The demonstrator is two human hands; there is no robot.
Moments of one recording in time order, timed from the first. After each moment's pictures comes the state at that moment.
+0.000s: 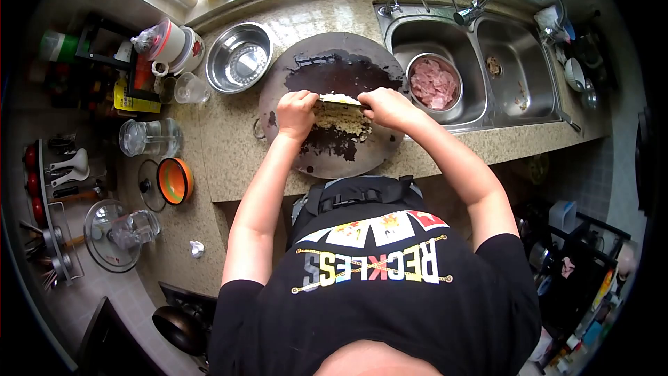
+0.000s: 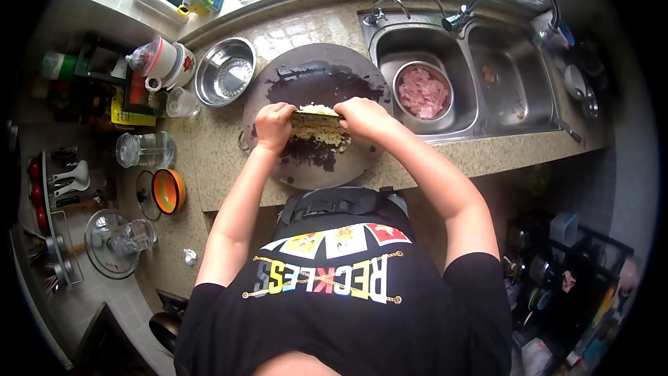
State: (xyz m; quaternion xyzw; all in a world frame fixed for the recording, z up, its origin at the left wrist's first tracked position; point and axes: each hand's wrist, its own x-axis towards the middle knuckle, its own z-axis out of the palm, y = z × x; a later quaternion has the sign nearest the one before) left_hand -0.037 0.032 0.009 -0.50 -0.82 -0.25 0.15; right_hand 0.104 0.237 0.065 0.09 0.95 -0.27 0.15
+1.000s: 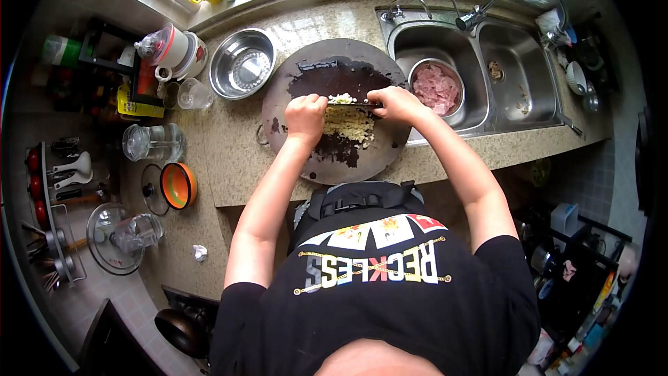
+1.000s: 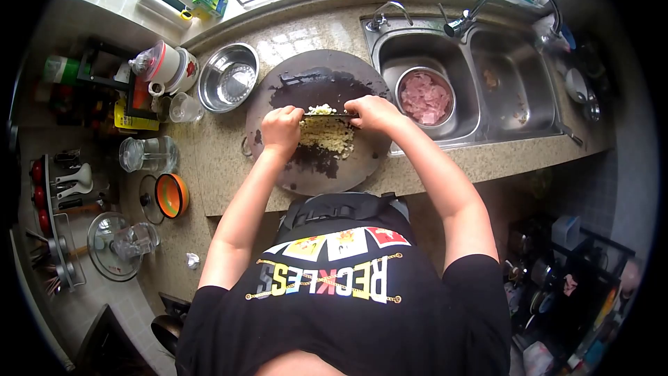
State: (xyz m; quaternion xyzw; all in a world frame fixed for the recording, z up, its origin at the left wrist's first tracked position) left_hand -0.026 0.048 0.026 -0.49 -0.84 -0.18 0.17; right_hand 0.096 0.269 0.037 0.06 0.95 -0.30 0.10
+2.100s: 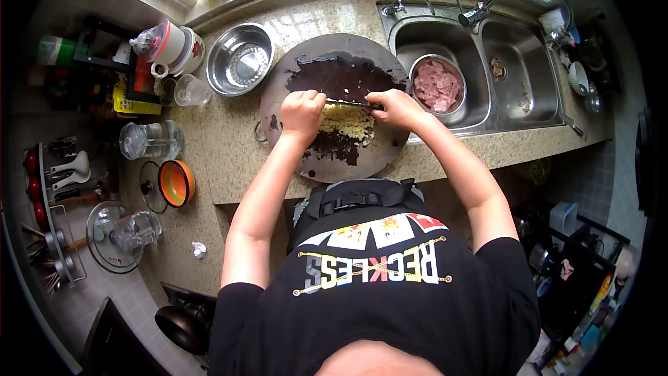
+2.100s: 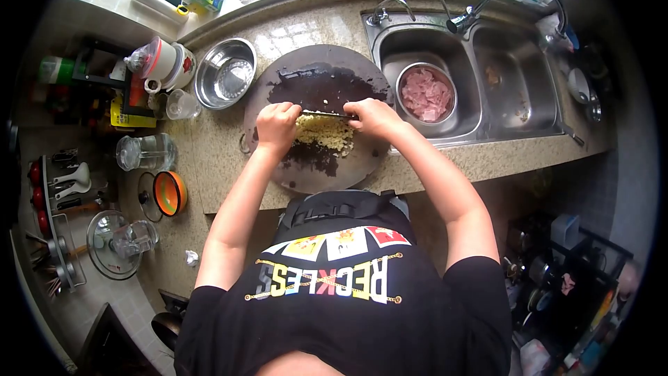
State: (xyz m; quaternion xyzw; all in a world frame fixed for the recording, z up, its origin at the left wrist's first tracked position) left_hand -0.033 0.043 0.035 -0.53 -0.80 -0.20 0.18; right_hand 0.105 0.264 0.024 0.06 0.94 -0.33 0.09
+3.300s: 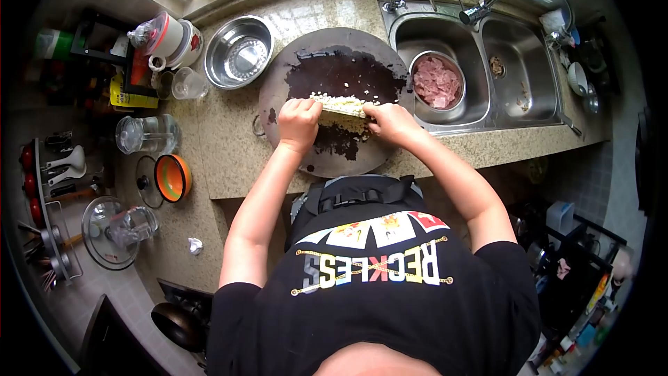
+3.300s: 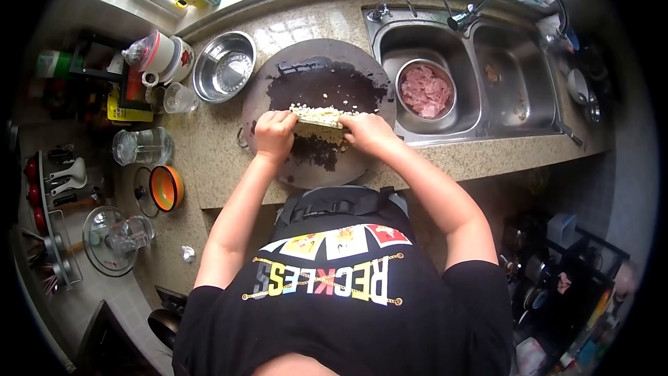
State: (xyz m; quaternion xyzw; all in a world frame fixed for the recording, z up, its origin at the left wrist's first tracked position) left_hand -0.018 0.021 0.021 -0.52 -0.80 -0.23 0.17; right_hand 0.132 0.223 0.032 0.08 0.95 -0.28 0.10
